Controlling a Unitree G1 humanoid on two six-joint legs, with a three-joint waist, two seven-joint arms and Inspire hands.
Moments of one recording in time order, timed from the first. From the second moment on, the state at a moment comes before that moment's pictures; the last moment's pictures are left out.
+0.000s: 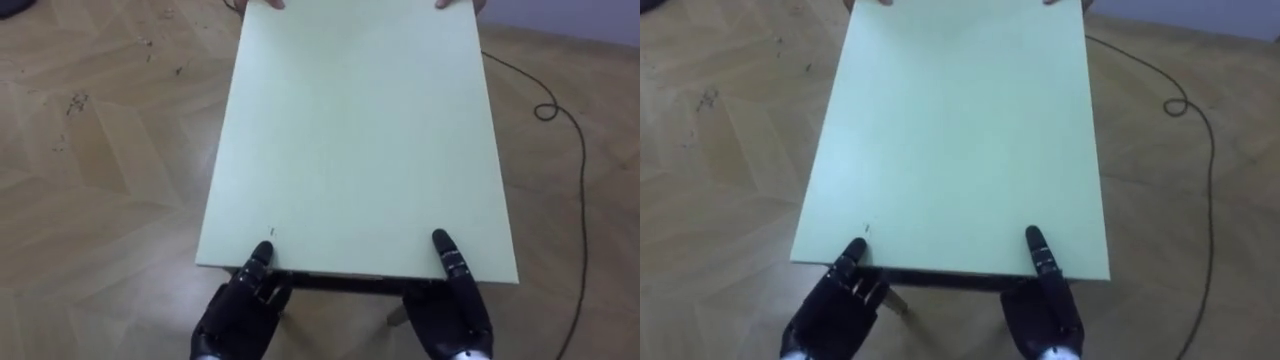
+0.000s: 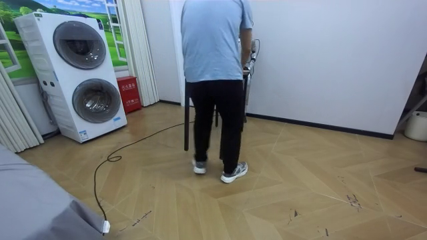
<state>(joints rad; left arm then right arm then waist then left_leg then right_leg) 0.39 0.18 -0.26 0.11 -1.21 -0.01 -0.18 0.31 -0.19 0.29 0.26 1.50 -0.13 0.31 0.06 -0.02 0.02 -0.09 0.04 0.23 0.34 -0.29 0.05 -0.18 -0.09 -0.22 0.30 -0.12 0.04</state>
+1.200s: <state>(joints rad) 0.43 0.17 -0.25 0.11 -1.22 -0.01 -0.21 0.25 -0.20 0.25 0.25 1.40 -0.08 0.28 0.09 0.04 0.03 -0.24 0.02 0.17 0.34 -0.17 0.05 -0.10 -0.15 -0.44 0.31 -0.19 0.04</state>
